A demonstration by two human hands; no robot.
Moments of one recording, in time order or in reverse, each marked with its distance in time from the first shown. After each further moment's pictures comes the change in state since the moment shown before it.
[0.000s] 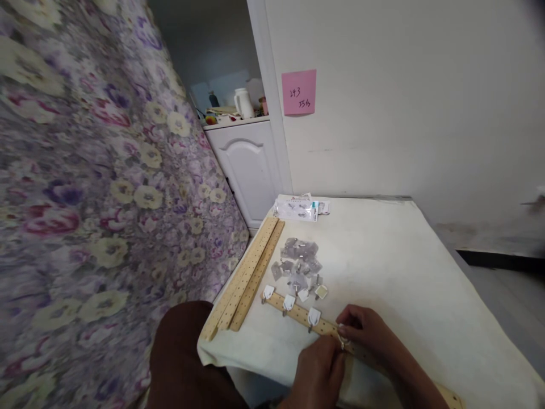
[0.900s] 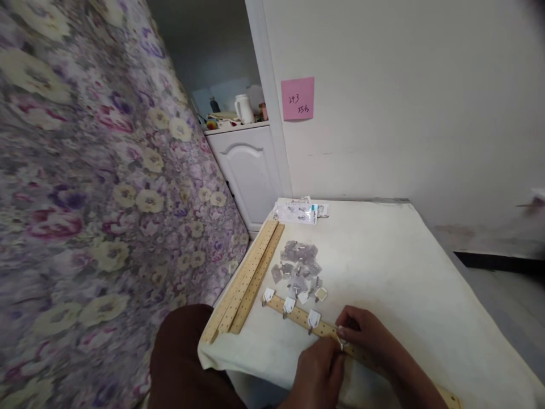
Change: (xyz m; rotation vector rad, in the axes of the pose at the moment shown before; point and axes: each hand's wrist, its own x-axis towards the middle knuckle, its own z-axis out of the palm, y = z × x) left_hand 0.000 0.002 -0.001 0.030 -0.003 0.002; right_hand 0.003 0.004 0.001 -0.024 -0.021 -0.009
